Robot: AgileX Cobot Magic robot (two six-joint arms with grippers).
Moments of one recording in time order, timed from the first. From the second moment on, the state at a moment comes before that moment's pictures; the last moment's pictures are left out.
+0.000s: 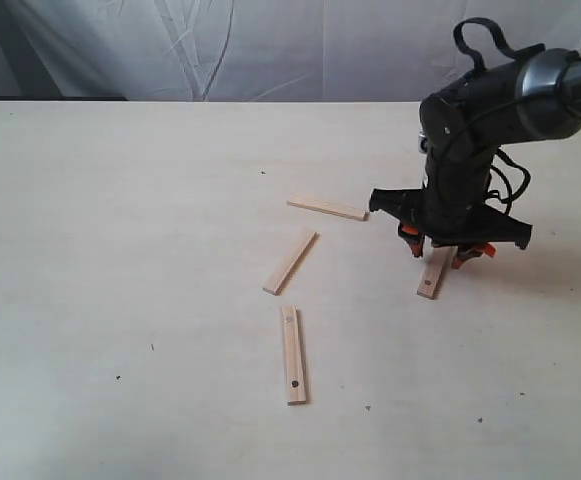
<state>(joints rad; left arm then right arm) -0.01 0.01 -0.01 -0.03 0.34 0.04 0.41 2.04 -1.26 -0.23 0.79 0.93</state>
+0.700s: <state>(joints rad) -0.01 0.01 -0.01 -0.03 0.34 0.04 0.41 2.07 -1.28 -0.12 0.74 0.93</state>
